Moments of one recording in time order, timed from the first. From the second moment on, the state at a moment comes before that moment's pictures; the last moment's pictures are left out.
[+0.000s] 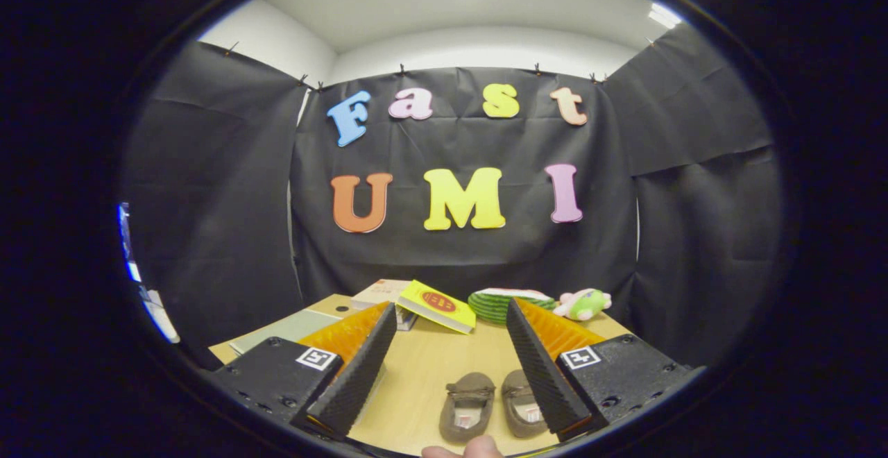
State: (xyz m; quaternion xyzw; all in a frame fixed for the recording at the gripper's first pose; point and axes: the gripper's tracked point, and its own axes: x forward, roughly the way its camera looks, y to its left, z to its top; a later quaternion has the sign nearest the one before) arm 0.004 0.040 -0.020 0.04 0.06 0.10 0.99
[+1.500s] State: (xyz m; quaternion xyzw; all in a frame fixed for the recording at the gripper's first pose) arm 0.022 0.199 -0.201 0.36 0.42 0.33 0.77
